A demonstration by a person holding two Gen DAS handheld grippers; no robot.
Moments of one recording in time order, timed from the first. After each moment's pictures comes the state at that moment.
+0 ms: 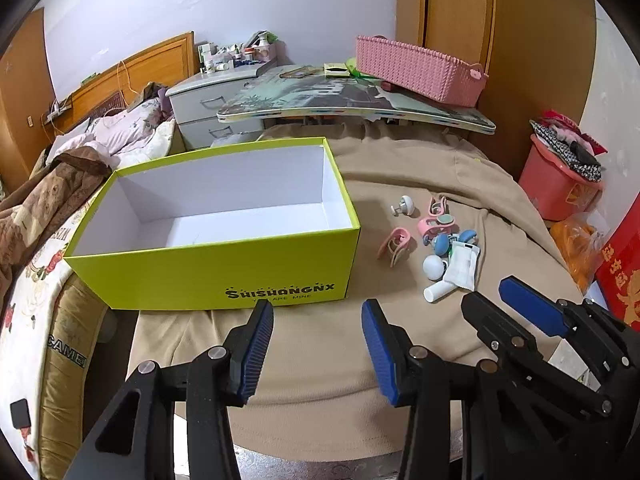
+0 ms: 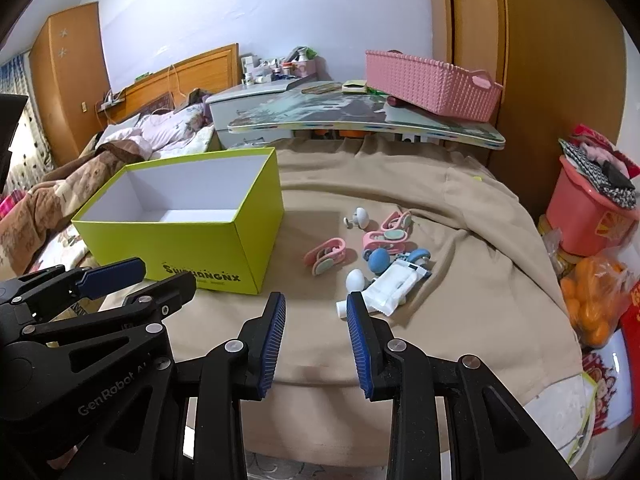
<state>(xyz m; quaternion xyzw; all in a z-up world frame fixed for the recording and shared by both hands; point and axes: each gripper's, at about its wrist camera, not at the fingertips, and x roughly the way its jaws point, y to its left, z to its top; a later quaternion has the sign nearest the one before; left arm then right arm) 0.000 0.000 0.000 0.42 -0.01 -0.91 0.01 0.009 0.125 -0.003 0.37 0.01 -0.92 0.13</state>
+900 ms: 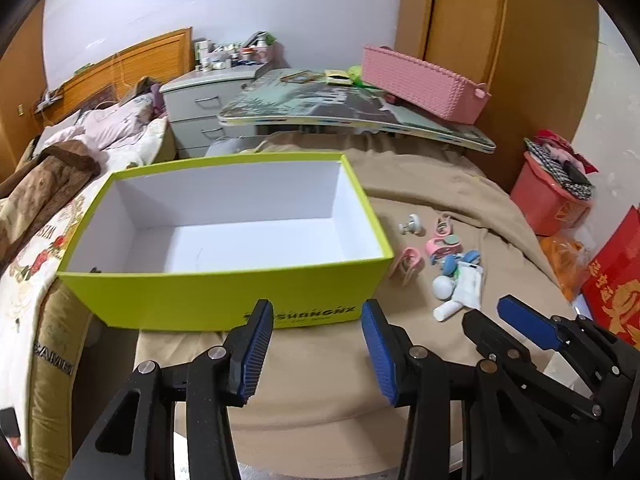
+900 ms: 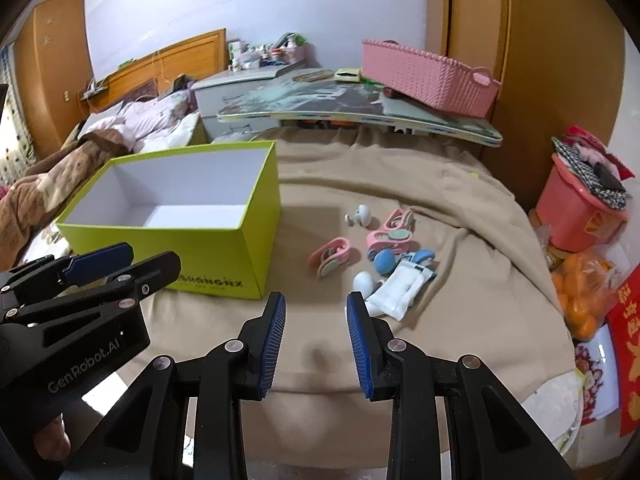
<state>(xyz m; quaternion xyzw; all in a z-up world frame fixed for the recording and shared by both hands) -0.015 -0.033 0.009 0.42 0.02 -0.91 -0.03 -0.006 0.102 0.001 0.39 0.02 -0.92 0.09</state>
